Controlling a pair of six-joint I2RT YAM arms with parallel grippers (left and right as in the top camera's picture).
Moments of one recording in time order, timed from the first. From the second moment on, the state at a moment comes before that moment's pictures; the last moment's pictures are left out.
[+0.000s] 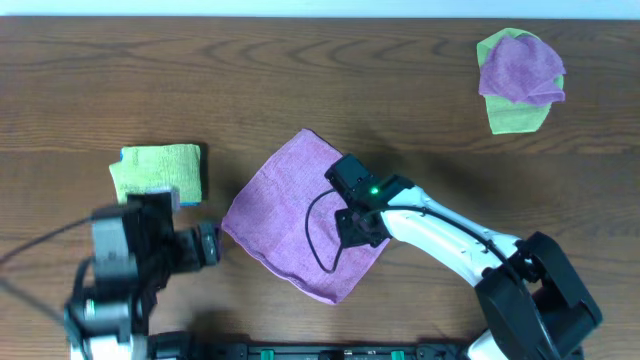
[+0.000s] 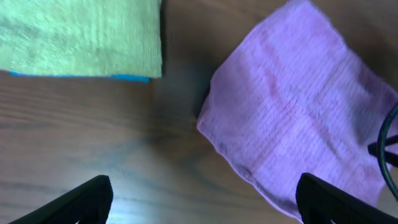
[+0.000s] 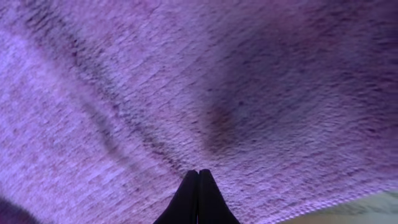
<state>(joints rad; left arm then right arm) 0.09 0.76 0.75 -0.99 0.24 -0.11 0.69 1.72 1.01 -0.75 -0.02 0.51</state>
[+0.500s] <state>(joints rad) -0.13 1.39 1.03 -1.04 0.26 -0.15 0.69 1.72 1.01 -0.78 0.07 0.66</state>
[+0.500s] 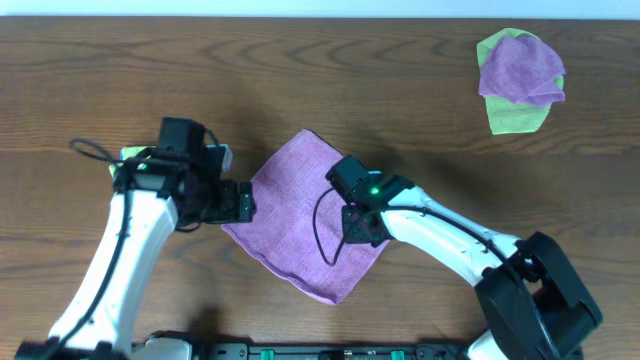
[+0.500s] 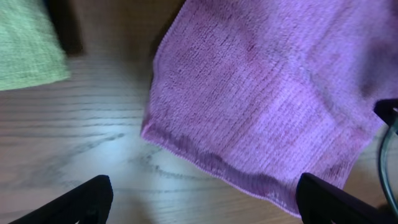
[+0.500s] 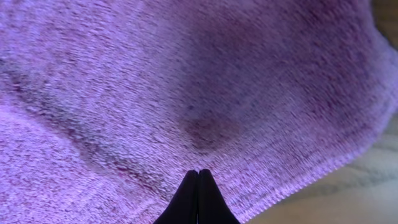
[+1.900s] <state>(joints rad) -0.26 1.51 1.03 -0.77 0.33 -0.23 0.37 1.72 0.90 -0.29 0.10 0.58</state>
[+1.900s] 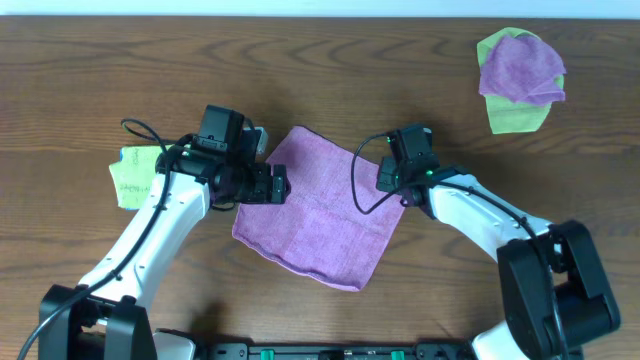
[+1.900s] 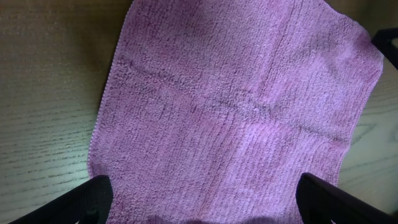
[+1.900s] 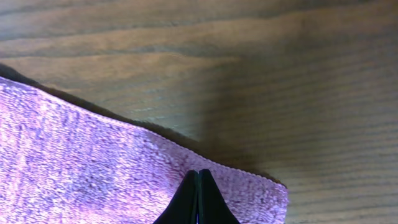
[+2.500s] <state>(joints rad) -0.26 1.51 1.03 -0.77 0.33 -0.23 0.37 1.71 0.90 -0.51 -0.03 0.57</state>
